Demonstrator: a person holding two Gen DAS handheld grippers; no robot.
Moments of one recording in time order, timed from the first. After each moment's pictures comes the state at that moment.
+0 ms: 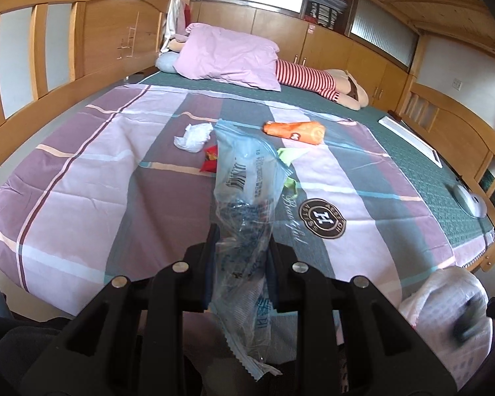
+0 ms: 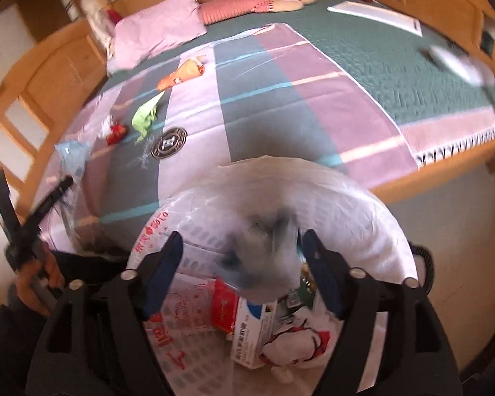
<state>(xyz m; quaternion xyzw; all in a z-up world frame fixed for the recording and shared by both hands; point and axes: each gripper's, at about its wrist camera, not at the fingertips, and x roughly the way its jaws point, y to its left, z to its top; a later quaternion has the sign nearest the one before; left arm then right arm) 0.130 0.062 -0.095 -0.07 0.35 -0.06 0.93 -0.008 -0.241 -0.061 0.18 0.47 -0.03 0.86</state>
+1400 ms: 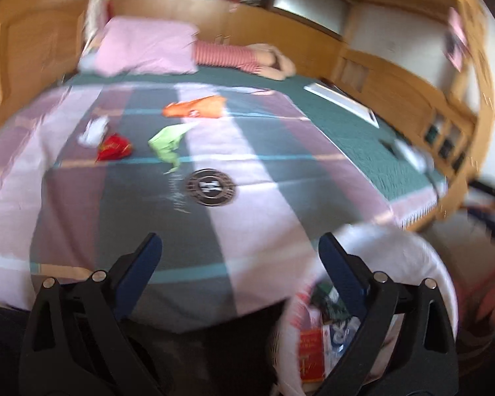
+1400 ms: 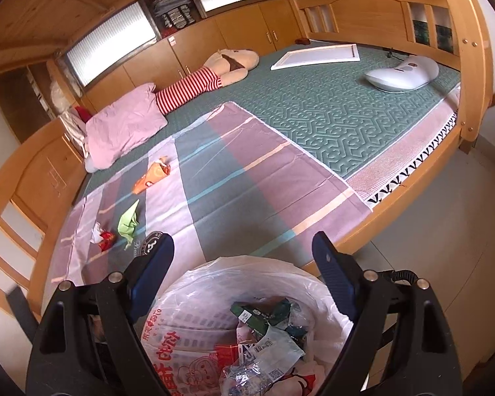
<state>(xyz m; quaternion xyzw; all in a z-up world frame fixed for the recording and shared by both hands) 0.111 -0.013 -0.083 -0.06 0.38 -0.20 0.90 -0.022 -0.301 -0.012 0.24 0.33 -0.13 0.90</state>
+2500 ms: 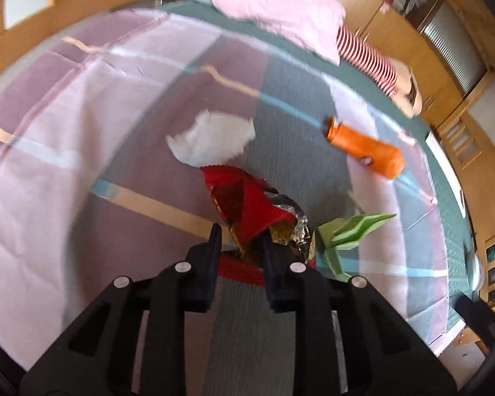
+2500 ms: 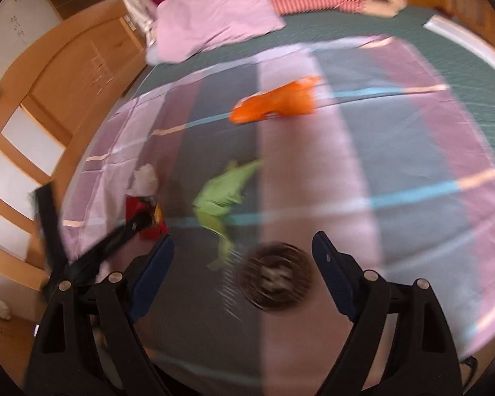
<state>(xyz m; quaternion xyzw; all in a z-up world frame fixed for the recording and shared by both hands) 0.337 0.096 -0.144 -0.18 0.46 0.00 0.87 0.289 -0.120 -0.083 0.16 0.50 0.09 0.85</state>
